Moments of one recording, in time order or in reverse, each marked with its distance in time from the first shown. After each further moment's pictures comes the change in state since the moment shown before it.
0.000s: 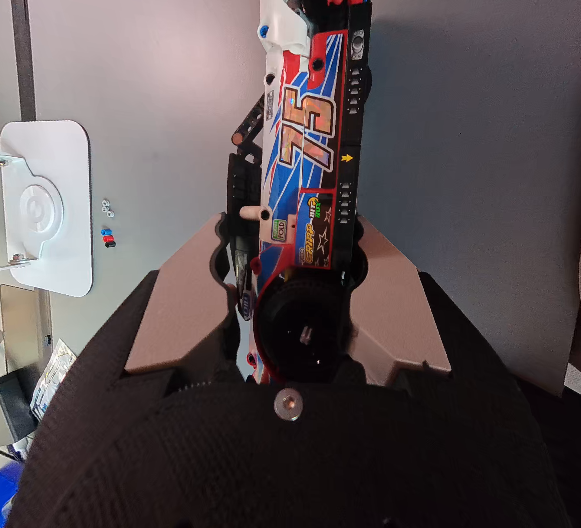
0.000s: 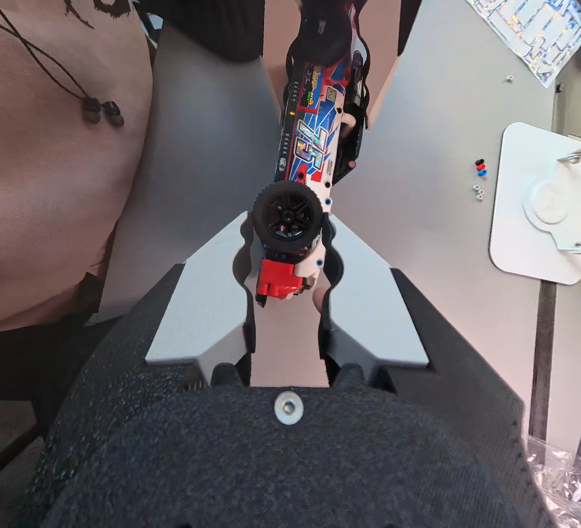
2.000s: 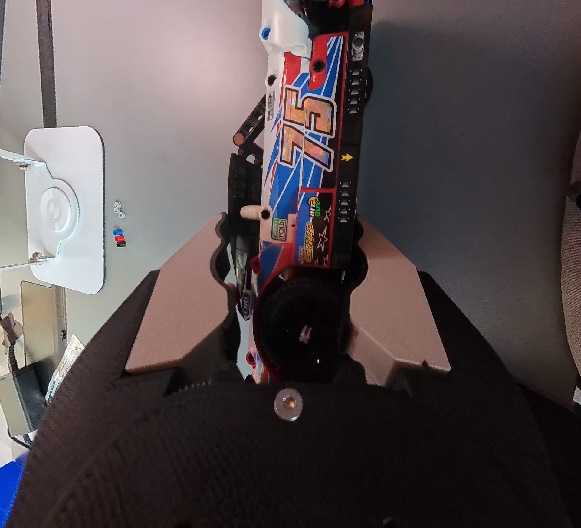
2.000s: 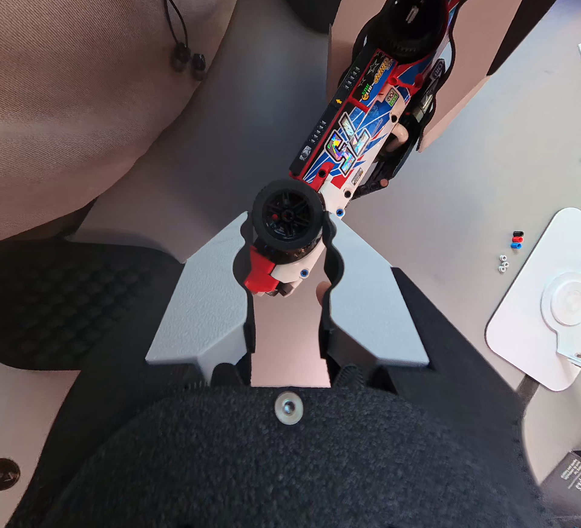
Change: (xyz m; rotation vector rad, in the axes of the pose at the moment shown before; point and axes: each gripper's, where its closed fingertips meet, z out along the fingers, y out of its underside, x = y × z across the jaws) left arm -0.001 -0.001 0.000 0.014 -0.046 0.018; right arm -0.006 0.014 0.019 -0.049 -0.232 -0.308
